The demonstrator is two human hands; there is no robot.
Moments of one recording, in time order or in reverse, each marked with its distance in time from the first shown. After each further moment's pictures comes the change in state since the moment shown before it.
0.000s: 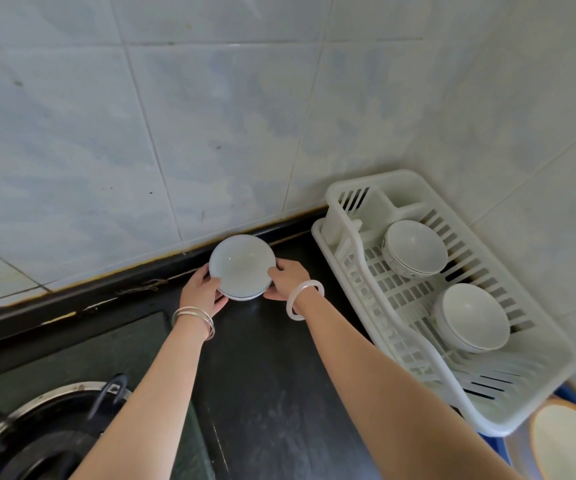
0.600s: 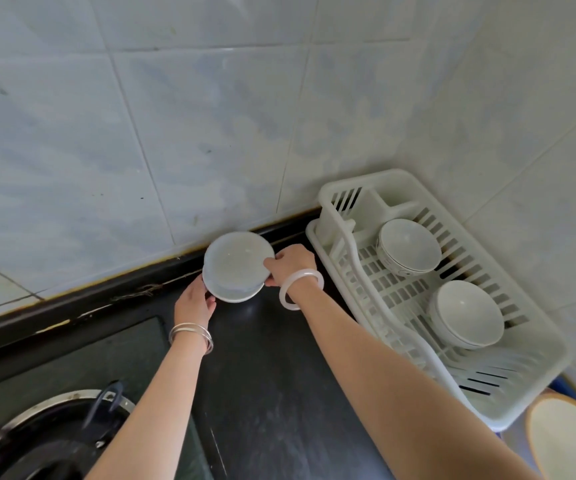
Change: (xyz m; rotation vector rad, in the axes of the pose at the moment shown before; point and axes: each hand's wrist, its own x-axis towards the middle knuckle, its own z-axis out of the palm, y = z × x) left_hand -0.004 -0.013 -0.002 -0.044 0.087 0.088; right_hand -0.010 -0.026 -0.011 -0.274 0.211 -0.125
